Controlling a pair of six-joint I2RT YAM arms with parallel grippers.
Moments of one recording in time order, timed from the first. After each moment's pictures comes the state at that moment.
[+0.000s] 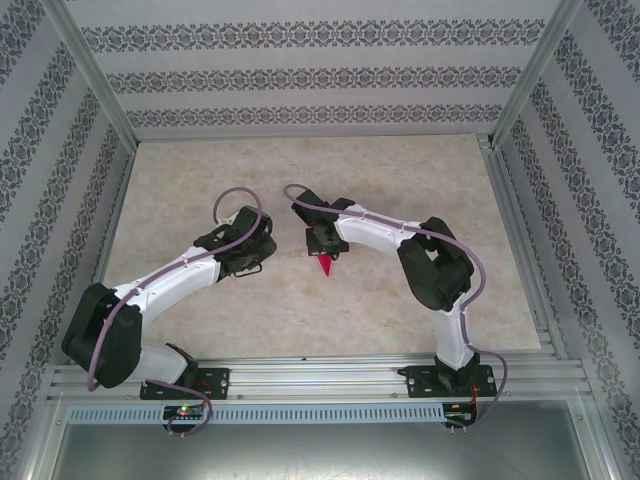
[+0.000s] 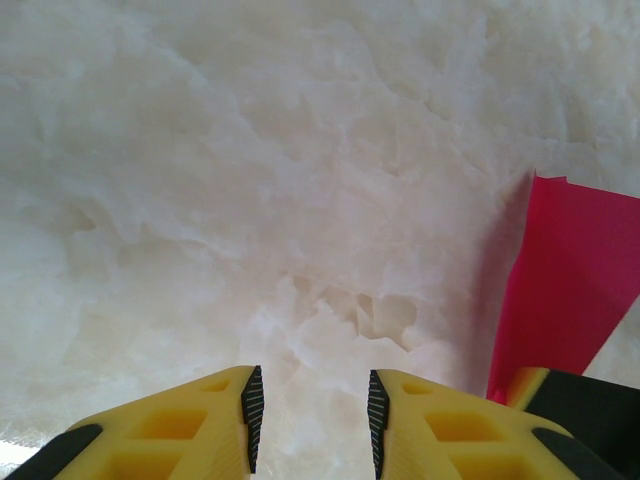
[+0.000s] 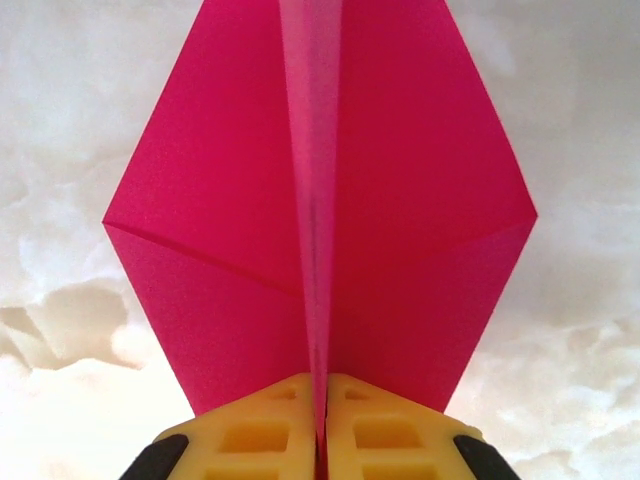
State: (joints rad) left arm -0.52 1.39 0.87 -0.44 -0.16 -1.10; right arm 0.74 2.04 1.50 -0.77 0.14 0.69
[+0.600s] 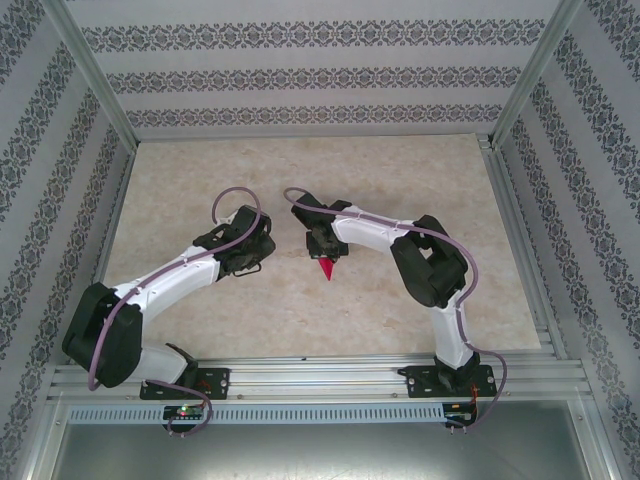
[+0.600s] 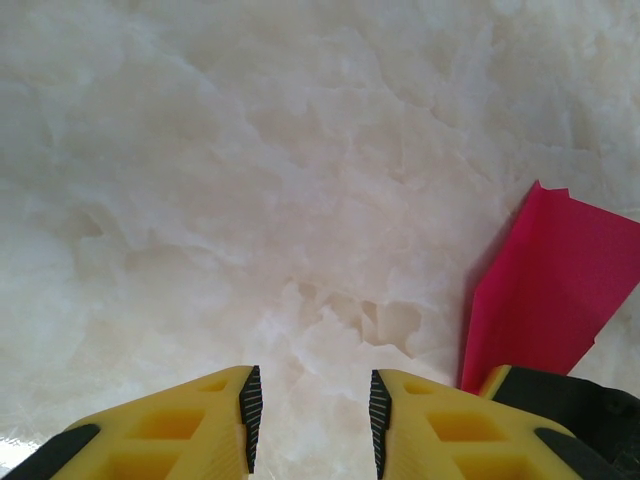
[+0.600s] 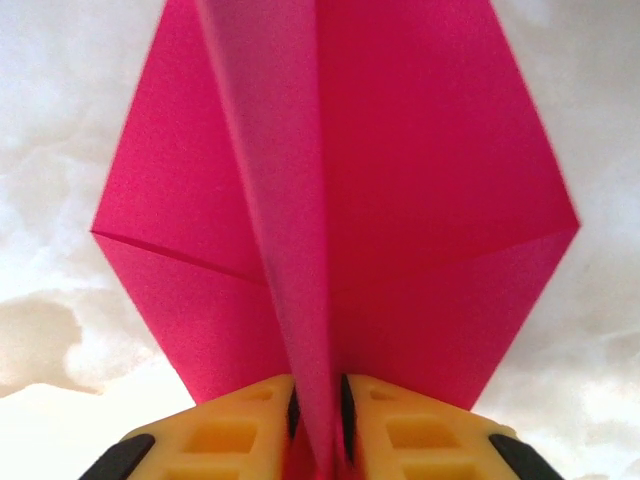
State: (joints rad) left arm -0.51 1.39 0.87 -0.44 -0.16 -1.10; right arm 0.73 2.09 1.50 -0.77 0.13 0.71
